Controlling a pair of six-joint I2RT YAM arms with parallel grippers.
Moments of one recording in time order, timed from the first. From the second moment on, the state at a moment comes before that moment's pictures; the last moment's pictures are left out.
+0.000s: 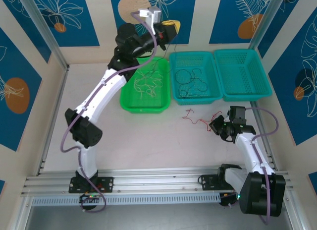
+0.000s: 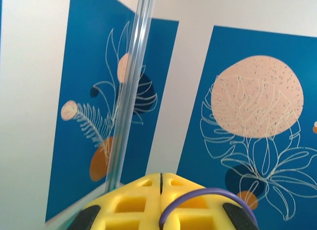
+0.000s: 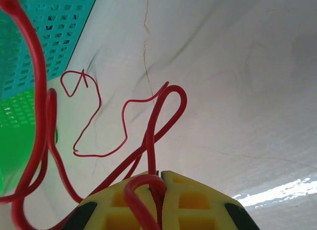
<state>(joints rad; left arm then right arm) -0.59 2.01 2.26 0.11 0.50 -0.37 -0.12 0.99 0.56 -0.58 -0.36 0.79</state>
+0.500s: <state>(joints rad) -0.68 2.58 3.11 -0.25 0.39 -0.25 -0.11 0.94 0.55 -0.61 -0.36 0.79</state>
